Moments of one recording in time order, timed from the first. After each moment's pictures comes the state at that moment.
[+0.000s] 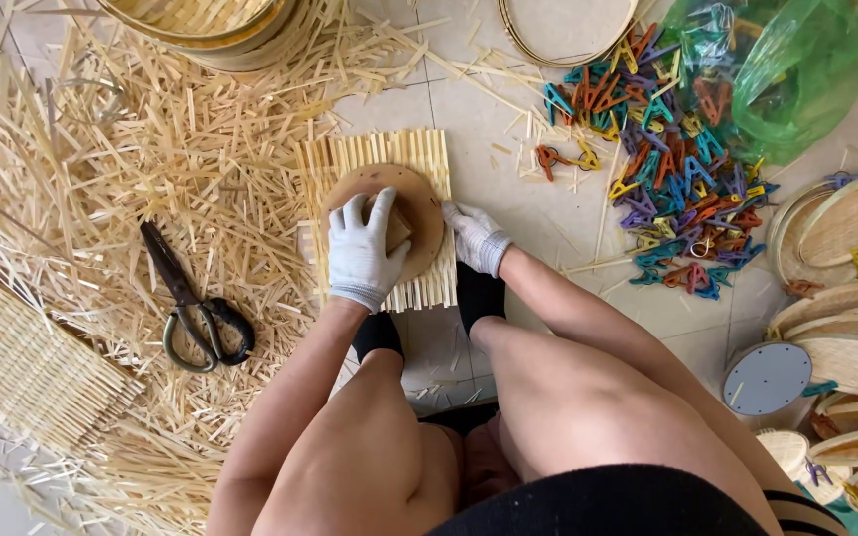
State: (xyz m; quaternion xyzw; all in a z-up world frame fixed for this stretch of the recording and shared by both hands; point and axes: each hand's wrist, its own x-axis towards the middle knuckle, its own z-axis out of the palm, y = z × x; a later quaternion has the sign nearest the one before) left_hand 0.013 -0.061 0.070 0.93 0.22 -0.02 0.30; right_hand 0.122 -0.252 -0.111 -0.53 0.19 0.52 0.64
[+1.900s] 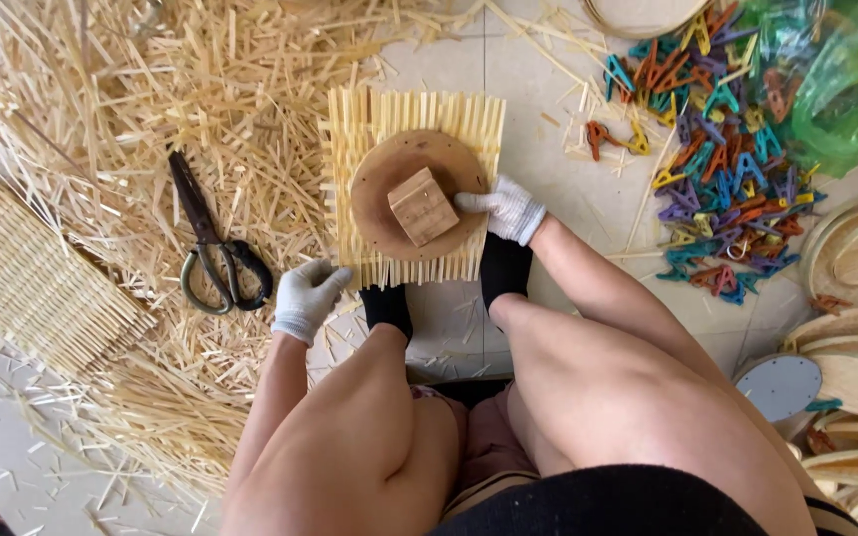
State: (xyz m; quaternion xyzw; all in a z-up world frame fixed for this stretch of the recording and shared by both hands) left_hand -0.163 -0.024 0.023 0.58 0.53 -0.14 0.60; right_hand 0.139 -0.234 -0.051 -0.40 0.03 0.66 0.64
